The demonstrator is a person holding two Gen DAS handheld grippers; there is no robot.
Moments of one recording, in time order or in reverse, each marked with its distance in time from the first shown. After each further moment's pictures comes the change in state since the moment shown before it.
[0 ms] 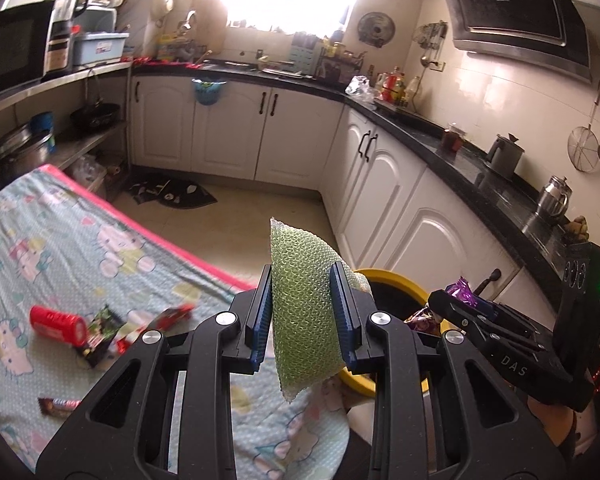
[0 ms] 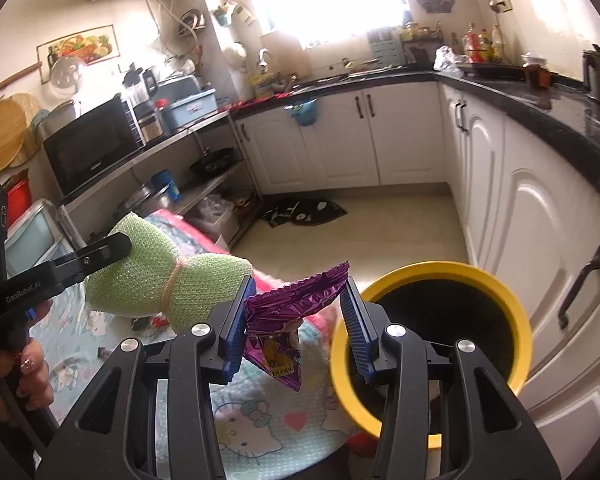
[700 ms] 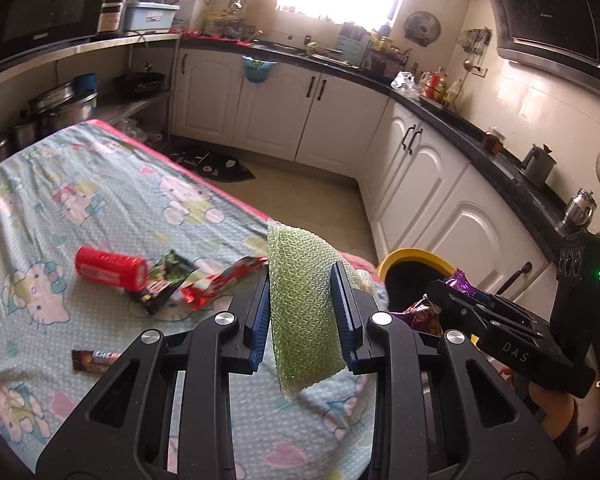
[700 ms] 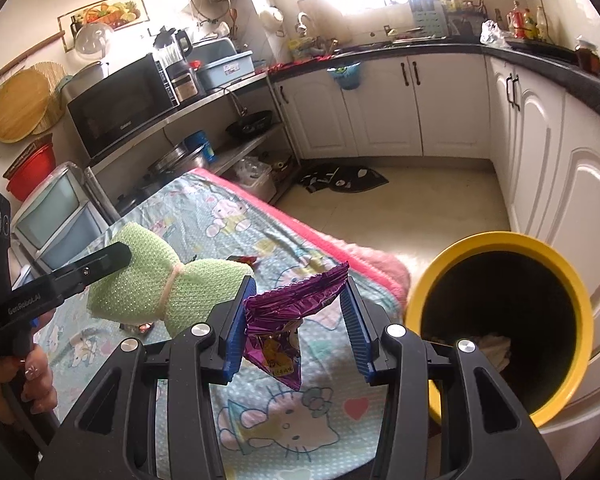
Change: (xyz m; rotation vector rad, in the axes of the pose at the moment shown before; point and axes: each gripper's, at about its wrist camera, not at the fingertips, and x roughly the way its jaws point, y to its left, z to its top) left arm -0.025 0.069 -0.037 -0.113 0.045 0.095; right arm 0.048 0.051 -0.024 -0.049 0.126 0.127
